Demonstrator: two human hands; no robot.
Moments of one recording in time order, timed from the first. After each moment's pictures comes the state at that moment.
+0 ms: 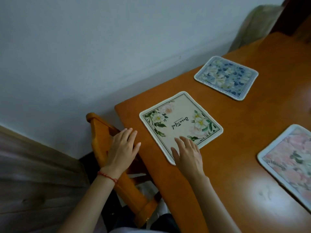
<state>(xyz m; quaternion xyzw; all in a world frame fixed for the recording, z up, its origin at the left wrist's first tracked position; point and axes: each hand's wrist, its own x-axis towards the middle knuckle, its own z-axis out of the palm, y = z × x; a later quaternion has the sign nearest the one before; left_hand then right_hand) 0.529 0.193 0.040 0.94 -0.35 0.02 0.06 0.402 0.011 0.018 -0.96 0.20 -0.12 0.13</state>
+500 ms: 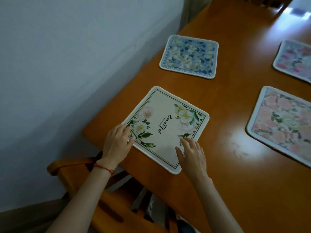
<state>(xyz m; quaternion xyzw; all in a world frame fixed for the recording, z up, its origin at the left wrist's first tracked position) 0.654 0.114 -0.001 0.86 -0.50 -0.08 0.06 0.434 -0.001 -0.020 -0.88 0.44 -0.10 0.16</state>
